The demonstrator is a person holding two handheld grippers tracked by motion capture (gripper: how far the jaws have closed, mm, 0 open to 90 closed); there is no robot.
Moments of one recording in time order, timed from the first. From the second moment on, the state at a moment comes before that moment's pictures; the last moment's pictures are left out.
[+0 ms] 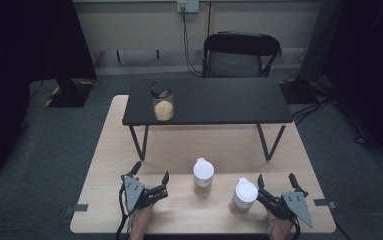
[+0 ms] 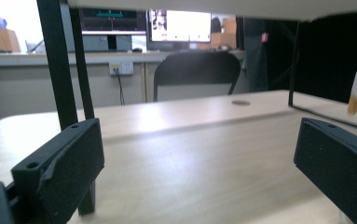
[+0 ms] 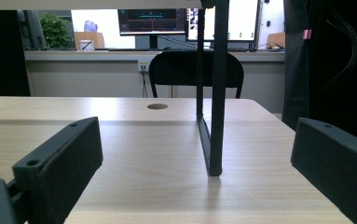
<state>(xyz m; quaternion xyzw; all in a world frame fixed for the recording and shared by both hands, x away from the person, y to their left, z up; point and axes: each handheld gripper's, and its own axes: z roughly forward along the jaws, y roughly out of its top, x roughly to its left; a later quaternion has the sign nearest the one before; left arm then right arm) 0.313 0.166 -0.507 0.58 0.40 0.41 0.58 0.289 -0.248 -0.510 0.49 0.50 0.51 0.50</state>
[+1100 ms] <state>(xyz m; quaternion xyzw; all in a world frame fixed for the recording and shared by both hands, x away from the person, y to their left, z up) 0.313 0.167 -0.512 0.57 0.41 0.42 0.58 0.291 -0.250 -0.509 0.50 0.50 0.51 0.49</state>
